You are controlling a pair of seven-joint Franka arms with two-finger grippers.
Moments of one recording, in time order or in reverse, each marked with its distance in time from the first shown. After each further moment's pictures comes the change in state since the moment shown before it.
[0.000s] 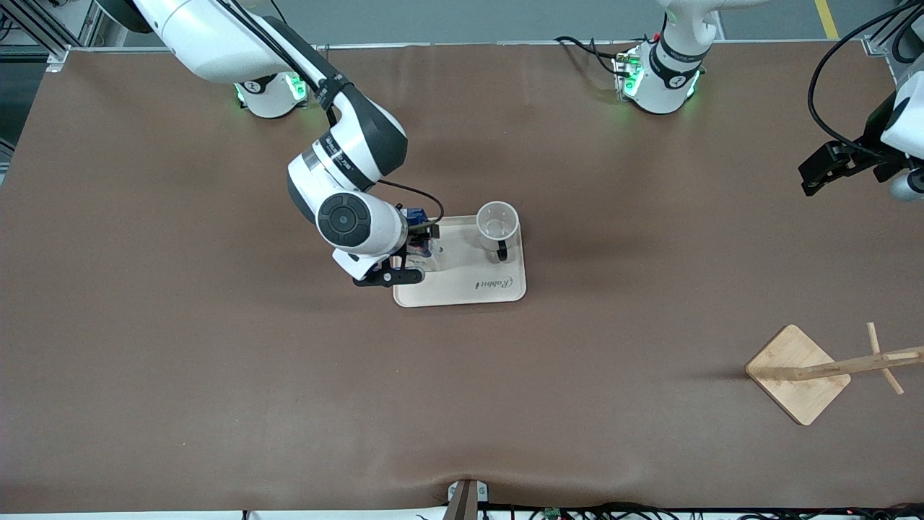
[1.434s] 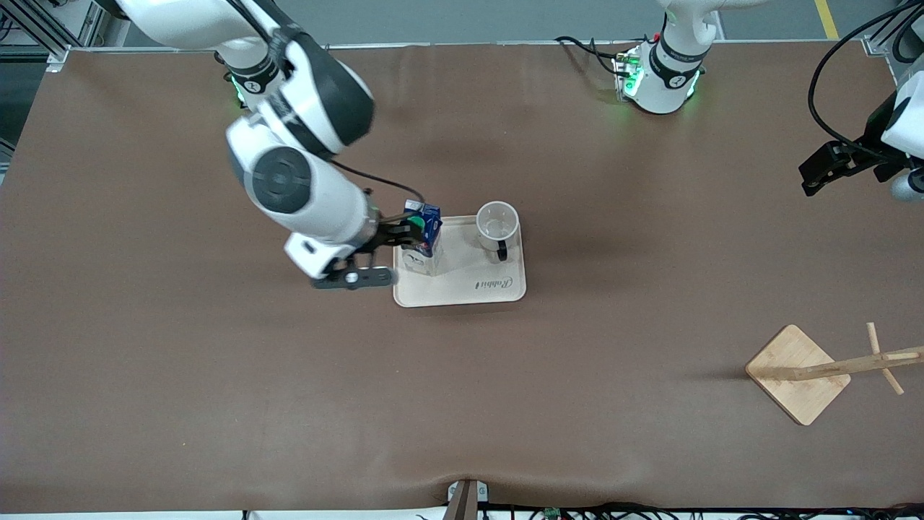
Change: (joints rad) left arm 0.000 0.000 0.000 0.000 0.000 0.000 0.000; right arm -0.112 -0.103 0.026 0.212 -0.093 -0.173 -0.079
